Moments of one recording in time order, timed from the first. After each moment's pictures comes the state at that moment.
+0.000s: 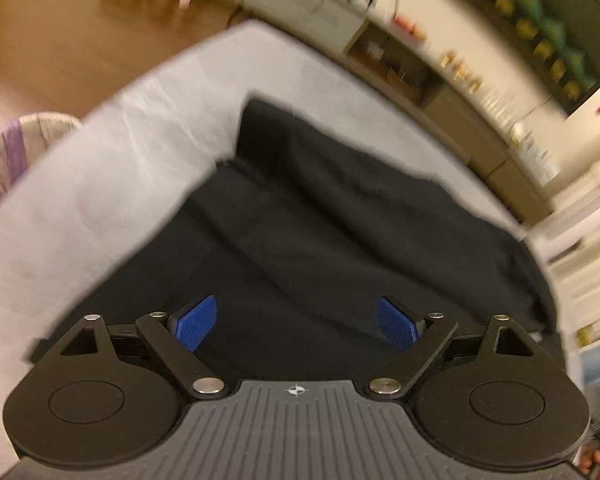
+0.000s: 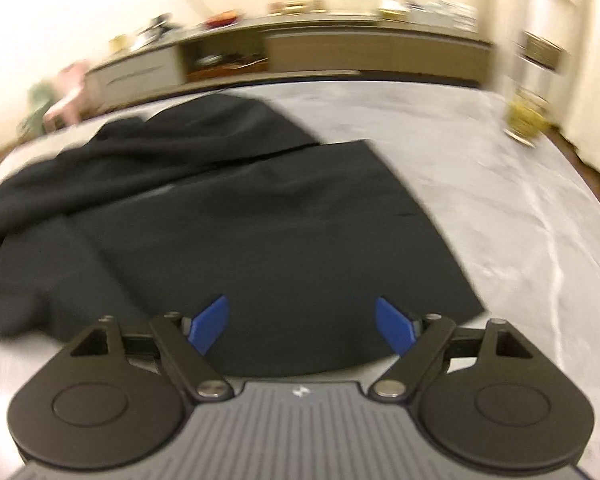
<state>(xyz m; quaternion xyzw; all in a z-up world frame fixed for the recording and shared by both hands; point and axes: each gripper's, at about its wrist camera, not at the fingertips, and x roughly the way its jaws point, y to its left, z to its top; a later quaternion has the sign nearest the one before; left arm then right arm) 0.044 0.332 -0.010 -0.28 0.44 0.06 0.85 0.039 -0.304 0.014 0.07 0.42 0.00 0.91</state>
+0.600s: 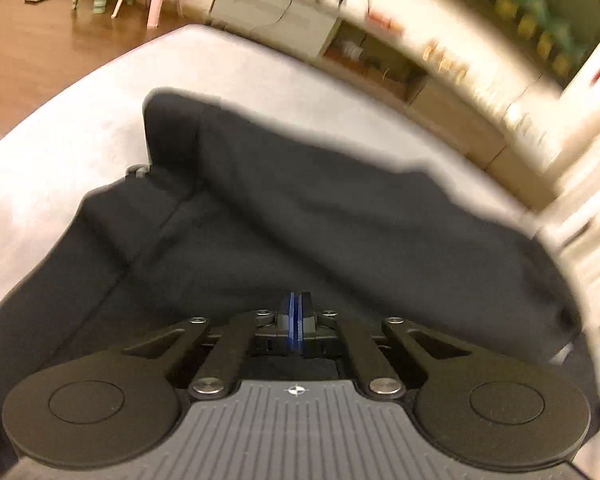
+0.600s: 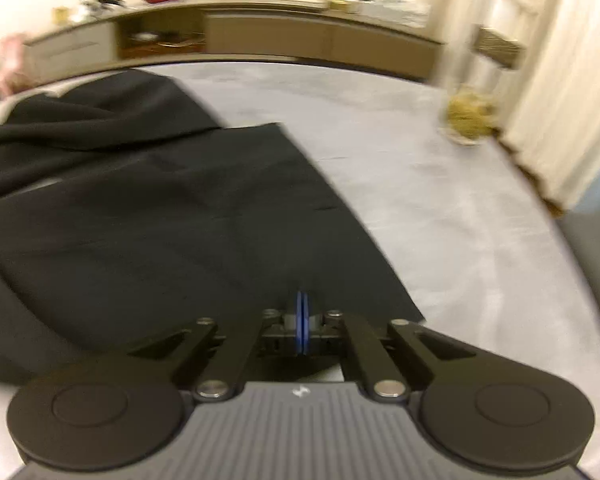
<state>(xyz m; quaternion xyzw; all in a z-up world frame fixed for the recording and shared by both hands) 0.106 0.288 -0.016 -0.25 0.36 0.04 0.90 0.075 -0.333 -0.014 -0.03 0.44 -0.12 0.89</state>
